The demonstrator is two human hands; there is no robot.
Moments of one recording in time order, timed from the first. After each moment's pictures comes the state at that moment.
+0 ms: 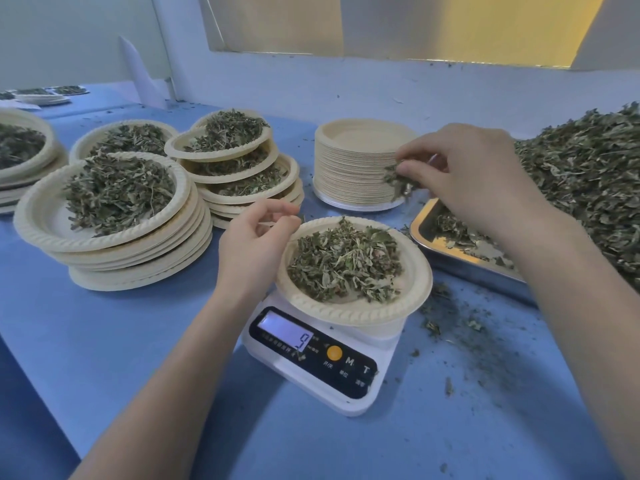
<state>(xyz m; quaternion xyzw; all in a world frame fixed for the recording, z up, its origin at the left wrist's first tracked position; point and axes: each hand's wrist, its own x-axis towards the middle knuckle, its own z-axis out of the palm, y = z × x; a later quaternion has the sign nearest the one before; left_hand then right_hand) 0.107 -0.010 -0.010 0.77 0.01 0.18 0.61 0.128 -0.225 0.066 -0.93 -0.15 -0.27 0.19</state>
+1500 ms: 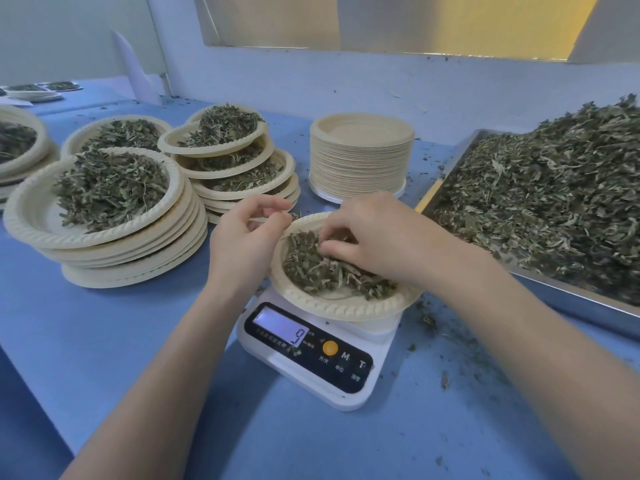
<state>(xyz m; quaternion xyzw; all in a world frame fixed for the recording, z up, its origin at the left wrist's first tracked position) 0.110 -0.006 -0.012 0.78 0.01 0.18 0.60 0.110 -0.169 0.034 -0.95 -0.31 -0.08 0.06</state>
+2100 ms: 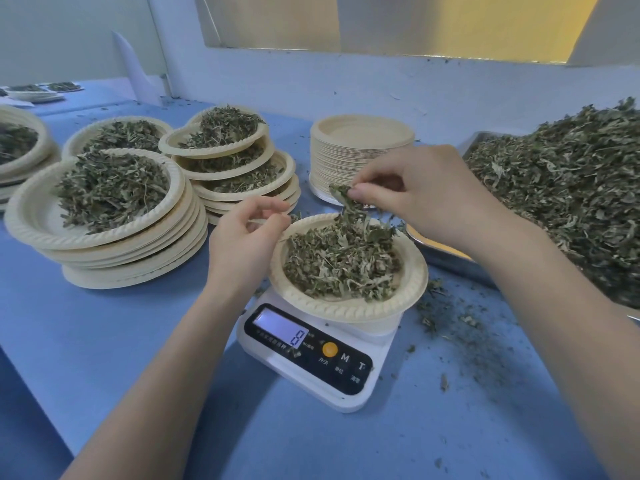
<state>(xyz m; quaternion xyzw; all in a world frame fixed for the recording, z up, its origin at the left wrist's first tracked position) 0.113 -0.004 -0.014 0.78 0.01 0.19 0.60 0.114 -0.197 0.061 -0.92 -0.25 -0.19 0.24</state>
